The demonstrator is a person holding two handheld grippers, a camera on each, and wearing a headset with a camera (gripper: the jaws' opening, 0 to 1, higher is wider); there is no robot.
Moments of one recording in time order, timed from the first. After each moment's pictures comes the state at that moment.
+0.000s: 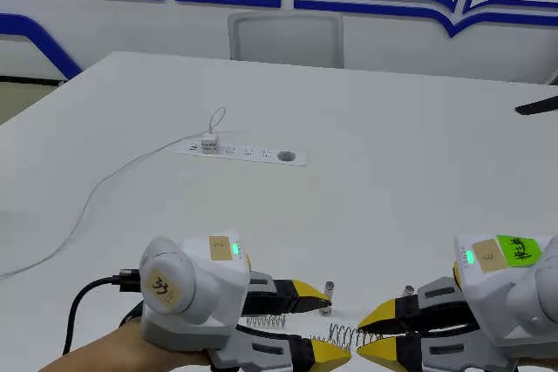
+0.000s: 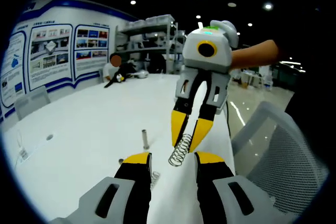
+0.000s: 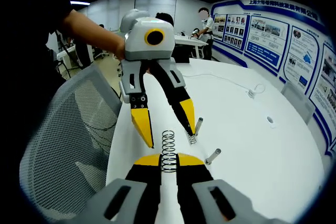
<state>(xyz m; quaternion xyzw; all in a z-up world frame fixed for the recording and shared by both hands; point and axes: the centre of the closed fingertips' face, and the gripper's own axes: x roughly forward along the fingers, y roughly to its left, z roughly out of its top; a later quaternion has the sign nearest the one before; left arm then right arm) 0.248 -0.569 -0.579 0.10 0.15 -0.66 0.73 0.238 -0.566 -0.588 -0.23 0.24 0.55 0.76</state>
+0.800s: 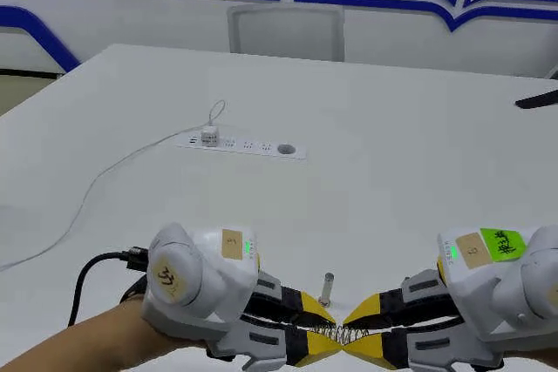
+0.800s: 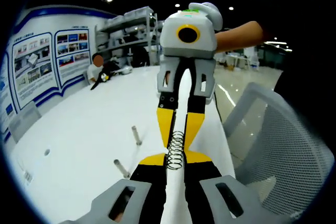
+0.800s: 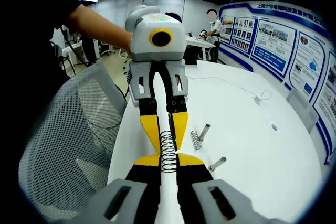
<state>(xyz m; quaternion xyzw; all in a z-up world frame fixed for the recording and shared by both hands) 0.232 -0.563 -0.586 0.19 0.13 -0.70 0.68 0.233 -0.553 -0.587 -0.25 0.23 0.57 0.75</state>
